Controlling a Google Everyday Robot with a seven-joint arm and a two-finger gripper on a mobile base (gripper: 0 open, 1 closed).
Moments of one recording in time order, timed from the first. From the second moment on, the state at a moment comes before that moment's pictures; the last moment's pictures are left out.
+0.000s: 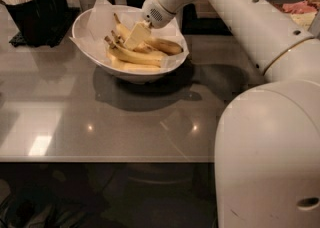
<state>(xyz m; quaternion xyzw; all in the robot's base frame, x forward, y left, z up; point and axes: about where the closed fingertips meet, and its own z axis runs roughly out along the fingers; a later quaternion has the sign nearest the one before) 0.721 0.063 0.885 -0.57 0.75 0.19 0.28</state>
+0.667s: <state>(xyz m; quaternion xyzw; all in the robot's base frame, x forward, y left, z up) 0.721 0.062 0.886 -0.57 0.75 0.19 0.28</state>
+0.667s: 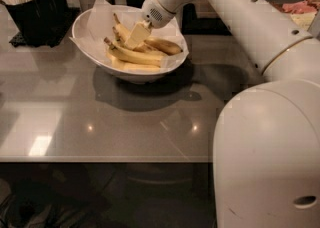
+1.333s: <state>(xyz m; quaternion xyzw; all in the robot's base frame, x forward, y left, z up) 0.720 0.045 0.877 -0.57 0.76 0.16 0.27</state>
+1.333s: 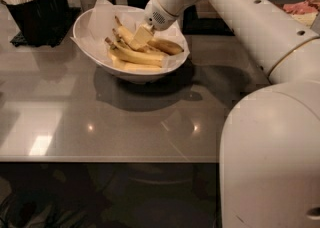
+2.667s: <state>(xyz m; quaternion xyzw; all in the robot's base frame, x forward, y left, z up) 0.690 0.004 0.987 -0.59 0.71 0.12 0.36</state>
